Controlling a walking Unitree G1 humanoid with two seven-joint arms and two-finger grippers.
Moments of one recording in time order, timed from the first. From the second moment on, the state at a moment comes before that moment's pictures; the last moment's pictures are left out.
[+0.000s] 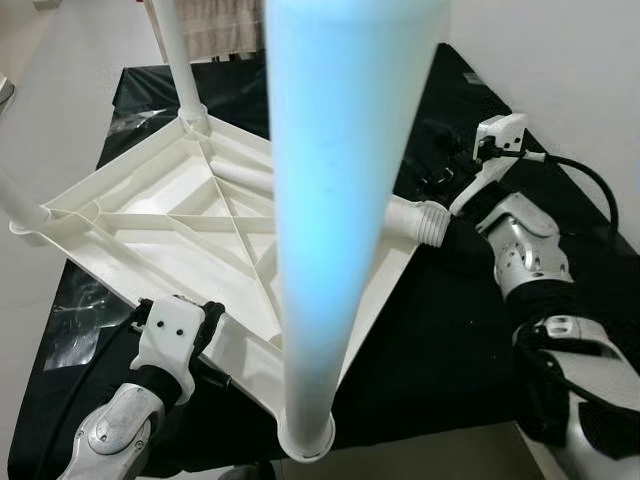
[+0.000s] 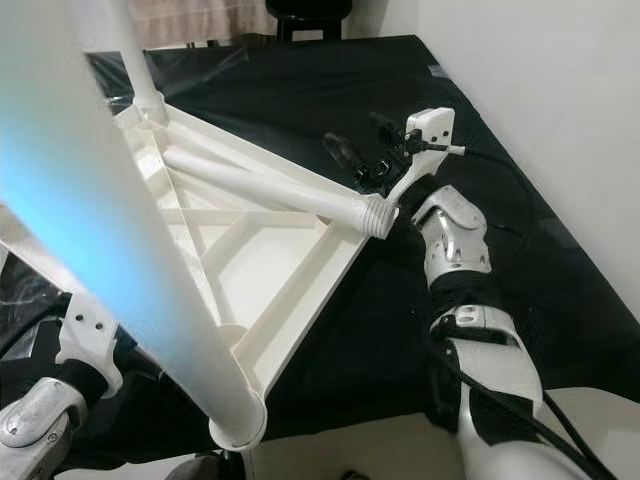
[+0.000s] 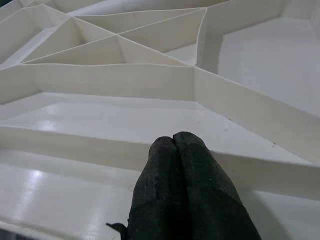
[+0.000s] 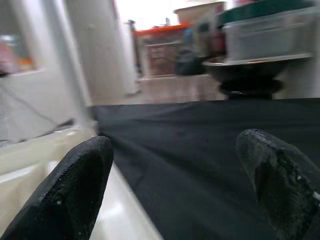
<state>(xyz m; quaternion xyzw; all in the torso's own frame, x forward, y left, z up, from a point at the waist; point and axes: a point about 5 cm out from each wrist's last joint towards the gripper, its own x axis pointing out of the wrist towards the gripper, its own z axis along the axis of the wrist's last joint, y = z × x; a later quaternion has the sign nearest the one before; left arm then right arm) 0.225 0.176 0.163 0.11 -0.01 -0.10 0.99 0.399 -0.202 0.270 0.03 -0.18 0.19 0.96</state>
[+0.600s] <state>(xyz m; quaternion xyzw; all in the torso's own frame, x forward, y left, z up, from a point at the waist) 0.236 0.177 0.172 0.11 -0.03 -0.07 0.99 0.391 -0.187 0.266 -0.02 -0.22 0.06 0.97</state>
